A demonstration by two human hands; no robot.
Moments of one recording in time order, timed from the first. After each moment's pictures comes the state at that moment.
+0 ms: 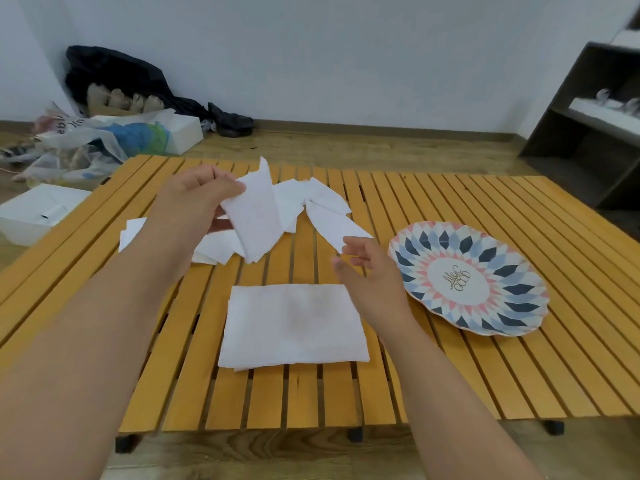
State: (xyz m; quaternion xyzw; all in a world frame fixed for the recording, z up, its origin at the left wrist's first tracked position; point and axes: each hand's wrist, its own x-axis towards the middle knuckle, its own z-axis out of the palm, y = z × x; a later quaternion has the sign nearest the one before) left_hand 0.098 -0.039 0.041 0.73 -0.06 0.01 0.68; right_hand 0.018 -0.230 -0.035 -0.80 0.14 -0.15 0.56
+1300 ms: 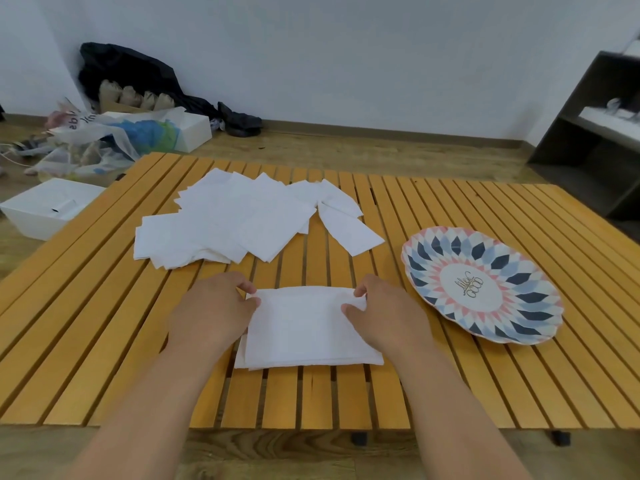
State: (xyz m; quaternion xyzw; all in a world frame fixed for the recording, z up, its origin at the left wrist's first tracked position) left_hand 0.071 -0.016 -0.055 0.96 -0.03 -0.04 0.28; right_hand 0.010 -0.229 -0.050 -0.97 0.14 -0.02 0.18
